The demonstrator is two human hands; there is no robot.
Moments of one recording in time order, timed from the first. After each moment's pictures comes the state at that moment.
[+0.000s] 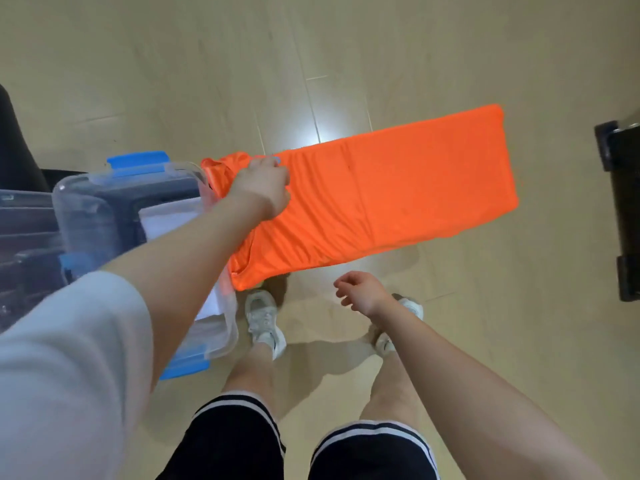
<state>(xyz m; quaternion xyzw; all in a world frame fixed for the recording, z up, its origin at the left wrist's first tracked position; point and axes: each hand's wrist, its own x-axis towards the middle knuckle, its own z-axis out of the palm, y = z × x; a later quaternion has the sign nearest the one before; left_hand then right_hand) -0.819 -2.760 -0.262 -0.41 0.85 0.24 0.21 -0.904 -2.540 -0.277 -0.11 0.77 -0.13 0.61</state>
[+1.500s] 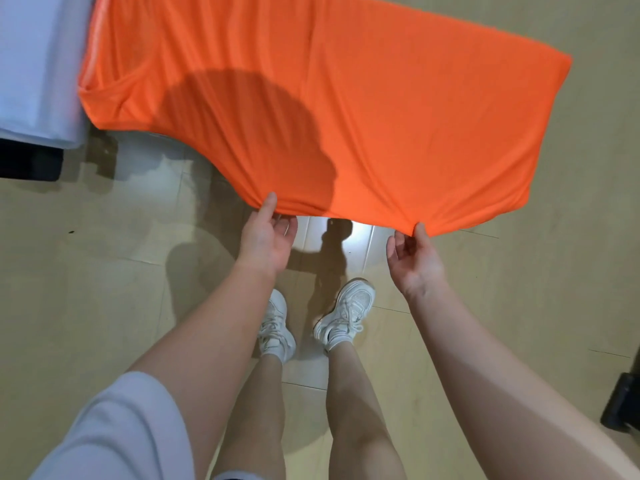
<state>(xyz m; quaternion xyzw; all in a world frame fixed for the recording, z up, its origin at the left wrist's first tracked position) -0.944 -2.463 -0.386 -0.61 -0.15 0.64 -0.43 -1.134 -2.417 -0.389 0.27 0.63 -0.50 0.53</state>
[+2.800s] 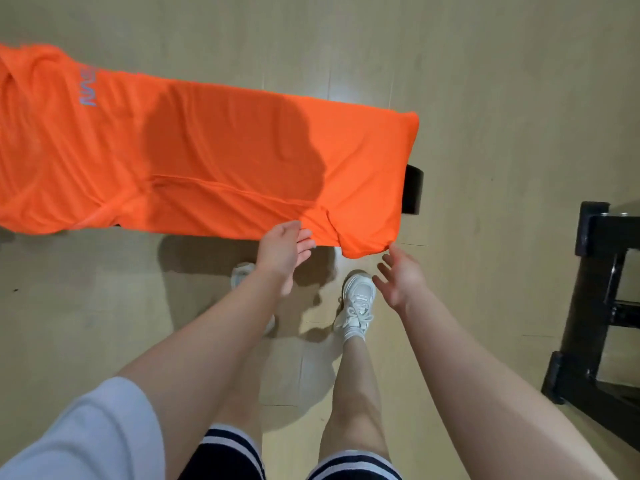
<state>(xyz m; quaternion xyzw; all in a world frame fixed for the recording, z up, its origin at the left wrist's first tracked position) -1.124 -2.516 -0.323 -0.70 0.10 0.69 -0.15 -1.287 -2.455 -0.352 0.17 0.76 -0.31 0.55</state>
